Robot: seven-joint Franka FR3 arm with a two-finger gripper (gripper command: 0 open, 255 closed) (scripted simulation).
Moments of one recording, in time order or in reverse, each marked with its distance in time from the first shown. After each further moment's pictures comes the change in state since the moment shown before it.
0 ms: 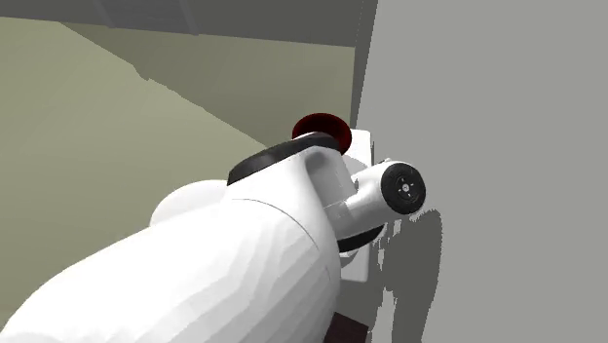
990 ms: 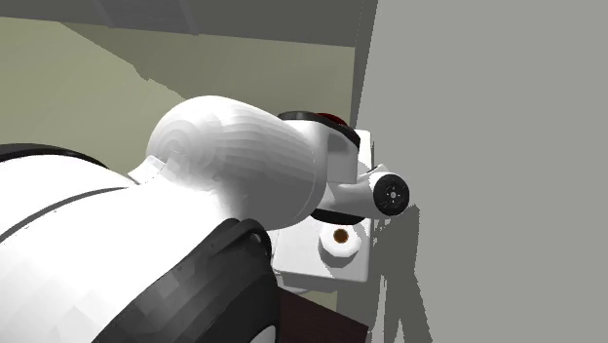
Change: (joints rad) arm 0.032 0.367 0.039 0.184 0.603 -0.008 -0.490
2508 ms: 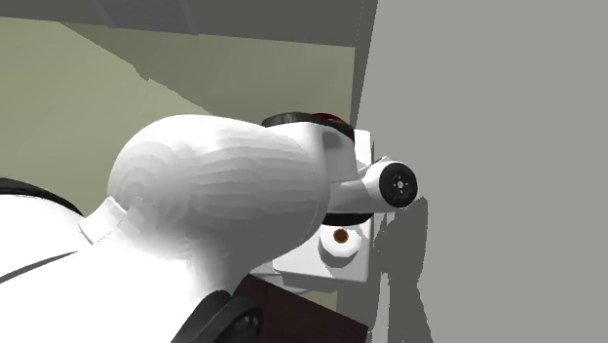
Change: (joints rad) arm 0.034 -0.121 -0.052 -0.044 -0.215 -0.004 0.183
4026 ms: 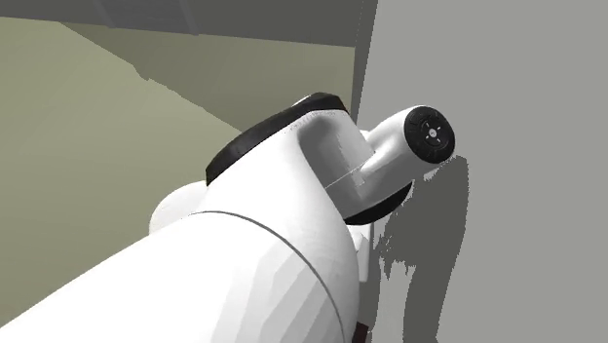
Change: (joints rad) arm -0.069 -0.323 0.020 0.001 -0.583 -0.145 0.503
